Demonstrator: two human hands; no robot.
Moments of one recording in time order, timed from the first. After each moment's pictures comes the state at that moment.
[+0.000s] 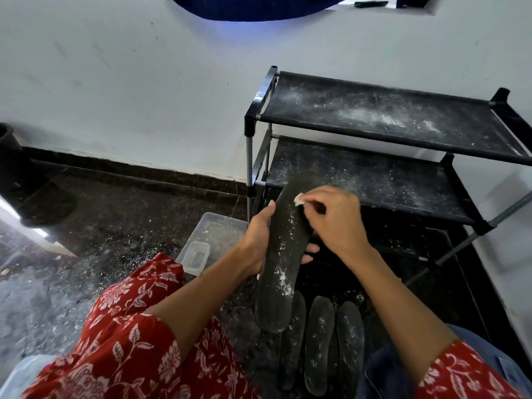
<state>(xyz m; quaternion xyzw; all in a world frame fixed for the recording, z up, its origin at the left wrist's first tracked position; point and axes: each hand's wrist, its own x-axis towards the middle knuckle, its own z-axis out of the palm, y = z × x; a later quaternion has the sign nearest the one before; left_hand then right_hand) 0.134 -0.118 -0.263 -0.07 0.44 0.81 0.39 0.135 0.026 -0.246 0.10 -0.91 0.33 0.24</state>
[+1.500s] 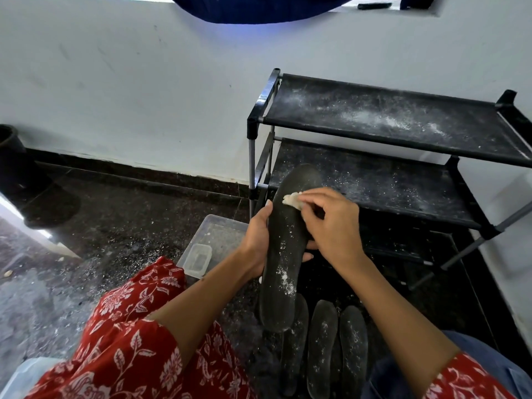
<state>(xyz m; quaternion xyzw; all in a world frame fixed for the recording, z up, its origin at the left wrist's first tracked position) 0.132 -0.118 -0.262 -0.08 0.45 0.82 0.35 0.140 0.011 -0.249 0.08 -0.88 0.39 0.27</state>
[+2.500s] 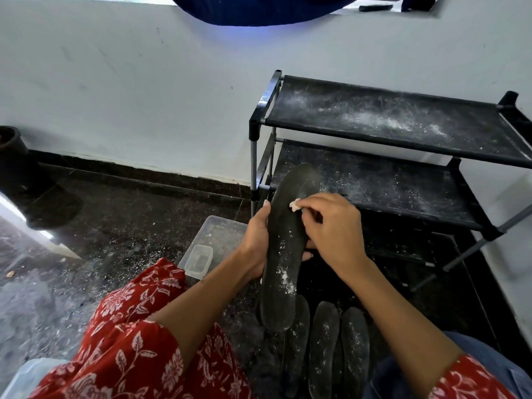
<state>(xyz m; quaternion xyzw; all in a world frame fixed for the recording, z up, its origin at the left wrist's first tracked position) 0.131 -0.120 -0.260 -0.10 0.46 0.82 0.32 0.143 0.009 -0.249 0.09 -0.91 0.30 0.28</state>
